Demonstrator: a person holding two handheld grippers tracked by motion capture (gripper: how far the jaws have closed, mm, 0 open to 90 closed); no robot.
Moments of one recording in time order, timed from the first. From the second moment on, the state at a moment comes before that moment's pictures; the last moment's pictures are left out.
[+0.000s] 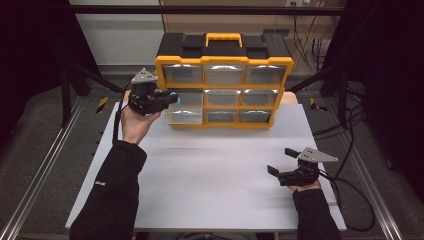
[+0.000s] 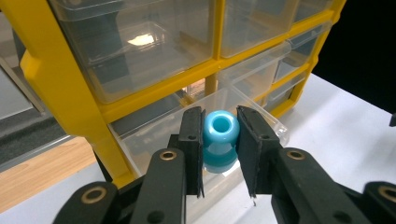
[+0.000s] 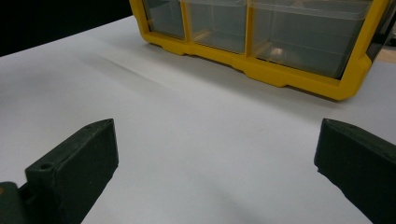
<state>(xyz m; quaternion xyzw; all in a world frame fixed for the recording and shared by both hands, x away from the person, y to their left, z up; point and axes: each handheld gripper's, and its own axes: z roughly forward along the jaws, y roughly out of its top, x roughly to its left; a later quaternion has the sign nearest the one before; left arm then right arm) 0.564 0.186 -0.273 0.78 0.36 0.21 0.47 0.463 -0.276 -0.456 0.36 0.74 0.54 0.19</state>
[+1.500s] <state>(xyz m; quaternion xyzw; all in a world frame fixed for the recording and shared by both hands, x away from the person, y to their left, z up) 0.592 0.182 -0.306 0.79 0.38 0.21 0.43 0.464 -0.276 -0.456 0.36 0.74 0.54 0.19</state>
